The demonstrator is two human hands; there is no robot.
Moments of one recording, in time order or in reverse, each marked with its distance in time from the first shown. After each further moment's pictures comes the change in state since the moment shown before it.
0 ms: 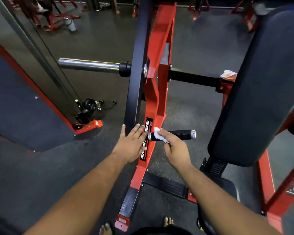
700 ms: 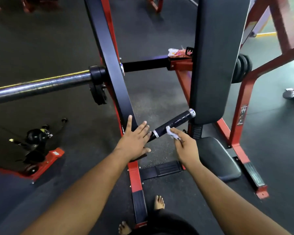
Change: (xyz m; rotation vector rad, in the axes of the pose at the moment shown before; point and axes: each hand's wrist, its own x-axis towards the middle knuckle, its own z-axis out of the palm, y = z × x) left_hand 0.062 -0.095 0.007 0.402 0.130 0.690; right_hand -0.019 -0.044 0.089 -0.082 0.511 0.522
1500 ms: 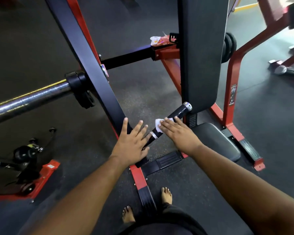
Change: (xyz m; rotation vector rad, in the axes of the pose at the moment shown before) left_hand 0.013 -0.018 0.014 -0.028 0.220 0.105; right_hand 0.058 0.041 0.005 -0.997 -0.323 -0.615
